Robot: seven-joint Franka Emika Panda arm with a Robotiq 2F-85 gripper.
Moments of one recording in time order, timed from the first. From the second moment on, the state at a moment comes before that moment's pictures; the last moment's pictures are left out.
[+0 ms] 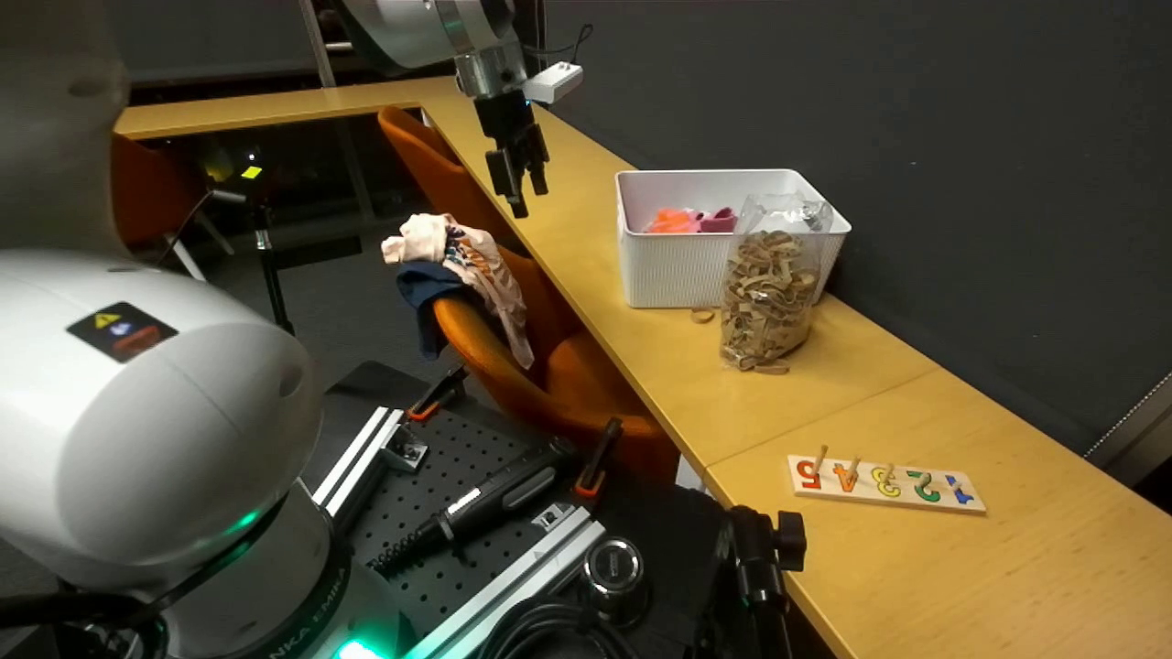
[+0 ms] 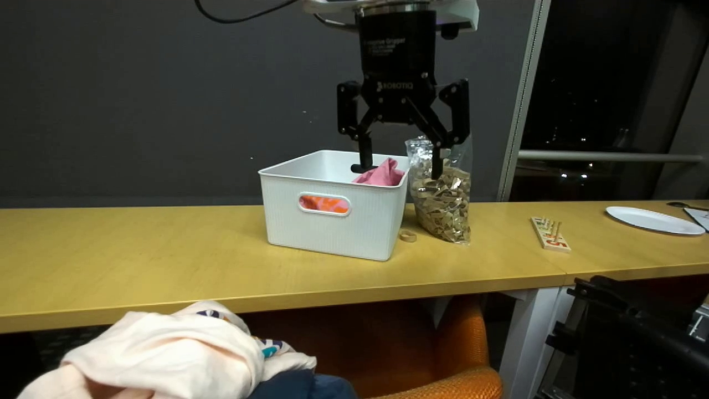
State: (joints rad) arm 0.10 0.21 0.21 -2.08 -0.38 2.23 -1.27
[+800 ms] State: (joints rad) arm 0.02 0.25 0.19 -2.13 -0.30 2.69 -1.82
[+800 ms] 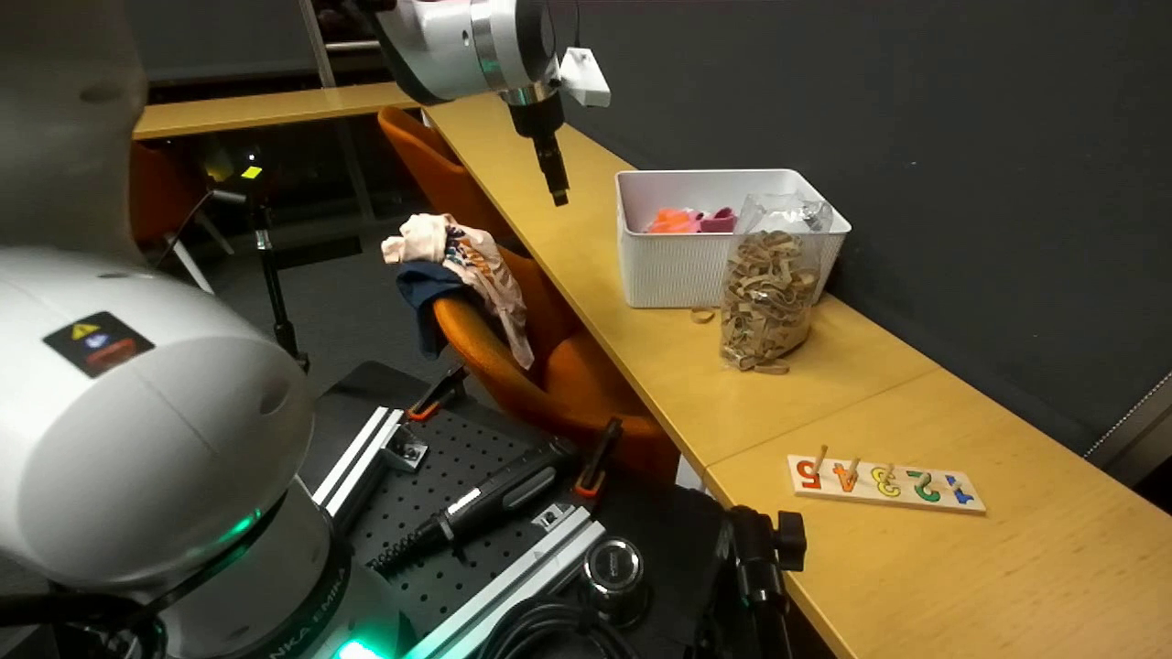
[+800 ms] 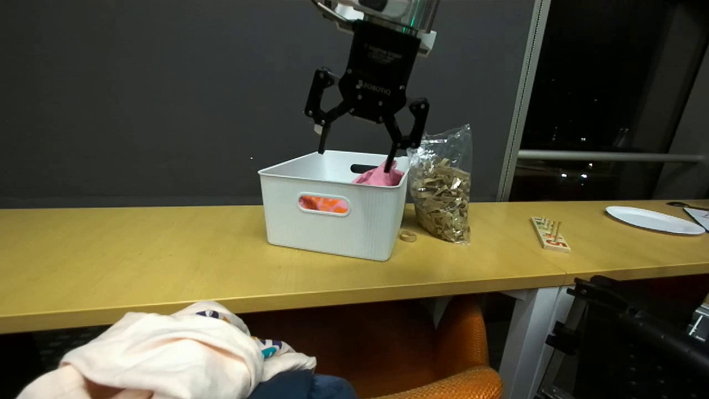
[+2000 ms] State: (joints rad) arm 0.02 0.63 0.39 -1.83 0.03 2.44 -2.15
